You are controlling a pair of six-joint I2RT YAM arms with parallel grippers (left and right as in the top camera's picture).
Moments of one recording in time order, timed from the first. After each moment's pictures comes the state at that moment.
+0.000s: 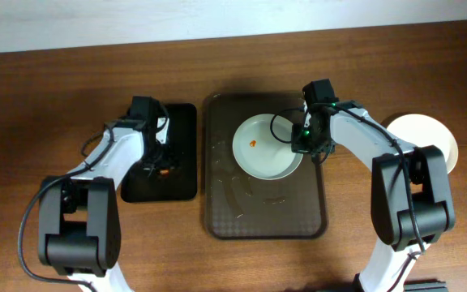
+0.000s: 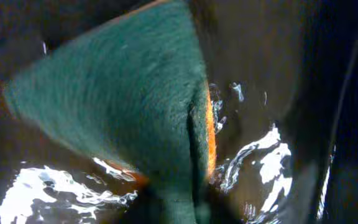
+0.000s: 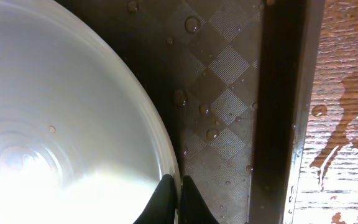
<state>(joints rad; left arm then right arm) -0.15 1.95 1.25 -0.73 0.10 -0.10 0.14 1.95 1.26 -0.68 -0.09 0.28</state>
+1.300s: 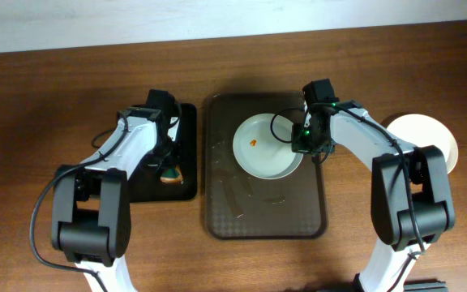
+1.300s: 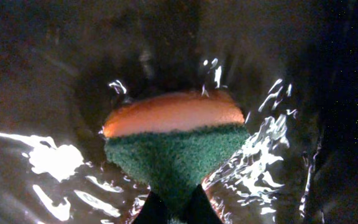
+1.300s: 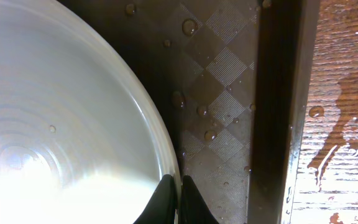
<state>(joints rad) -0.22 2.02 1.39 -0.88 0.05 -0.12 0.14 1.95 1.26 -0.68 -0.09 0.28</state>
